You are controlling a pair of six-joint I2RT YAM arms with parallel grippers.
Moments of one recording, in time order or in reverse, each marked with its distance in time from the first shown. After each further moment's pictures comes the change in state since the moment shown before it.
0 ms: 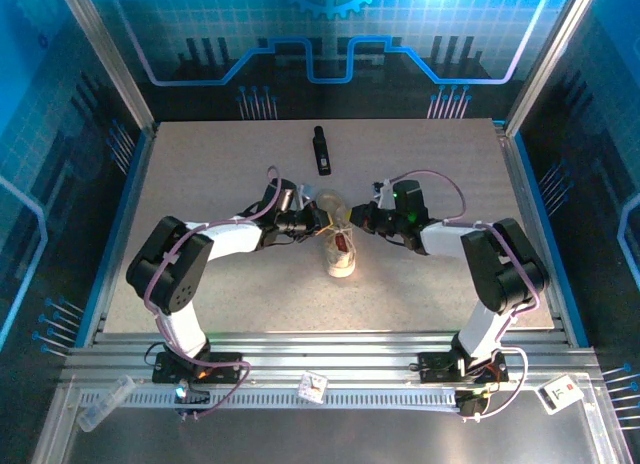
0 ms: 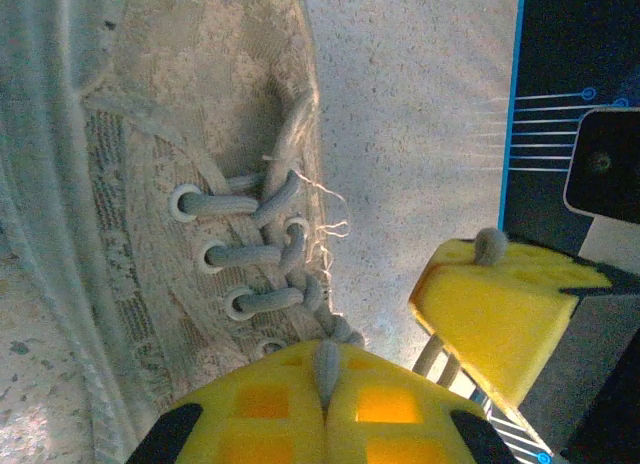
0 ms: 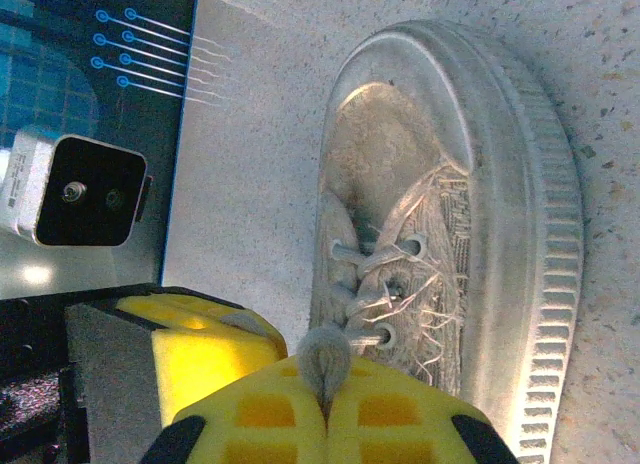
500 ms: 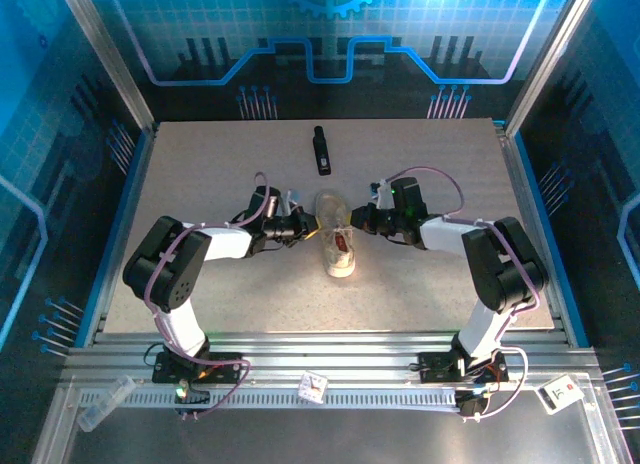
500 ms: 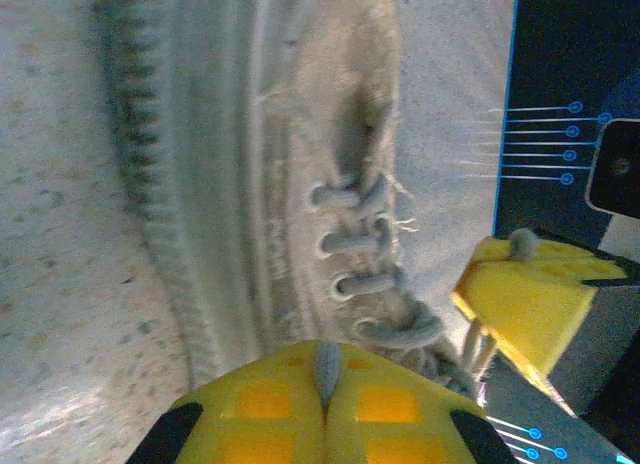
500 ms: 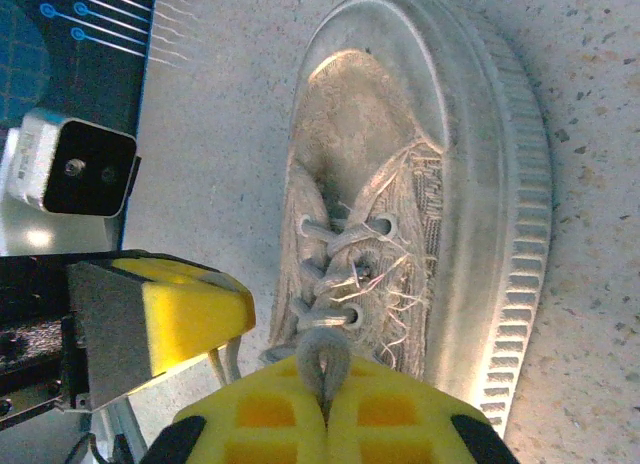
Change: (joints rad) left arm 0.081 0.000 -0.134 0.142 0.071 0.000; right arm -0.003 0.007 0.060 -0.174 -0.003 -0.139
